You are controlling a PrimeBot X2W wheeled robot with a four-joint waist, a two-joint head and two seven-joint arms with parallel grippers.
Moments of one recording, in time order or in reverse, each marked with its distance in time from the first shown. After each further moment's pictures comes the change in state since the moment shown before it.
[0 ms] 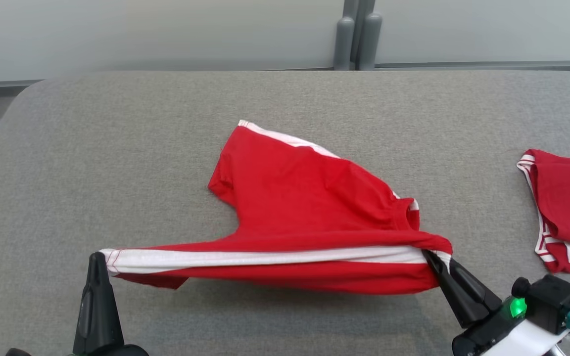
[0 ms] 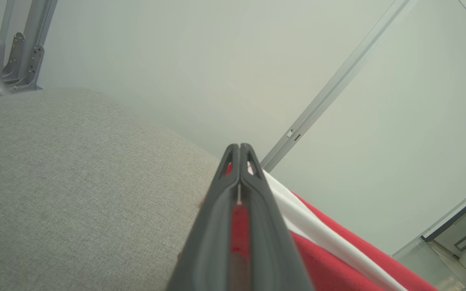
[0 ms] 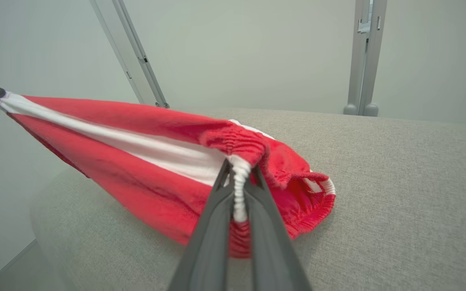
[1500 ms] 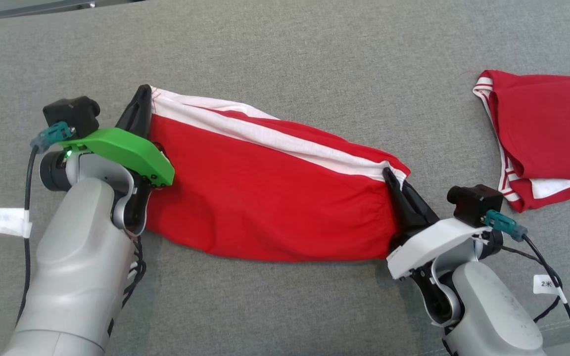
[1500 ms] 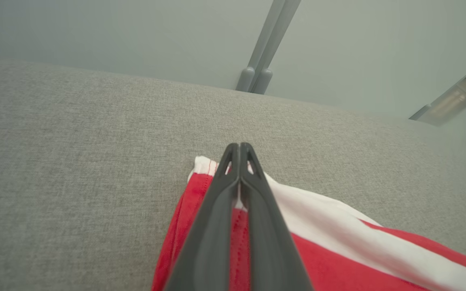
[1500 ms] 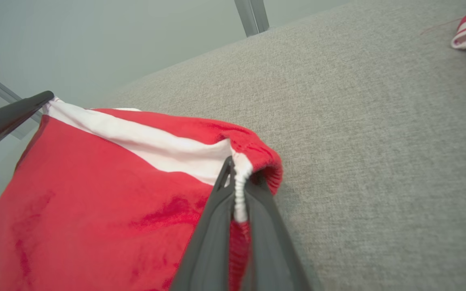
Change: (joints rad) left arm -1.071 0.043 -0.203 1.206 0.090 -0.168 0.087; right arm -0.417 0.366 -0.092 0.544 -0.053 0.000 0.017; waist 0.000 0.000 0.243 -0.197
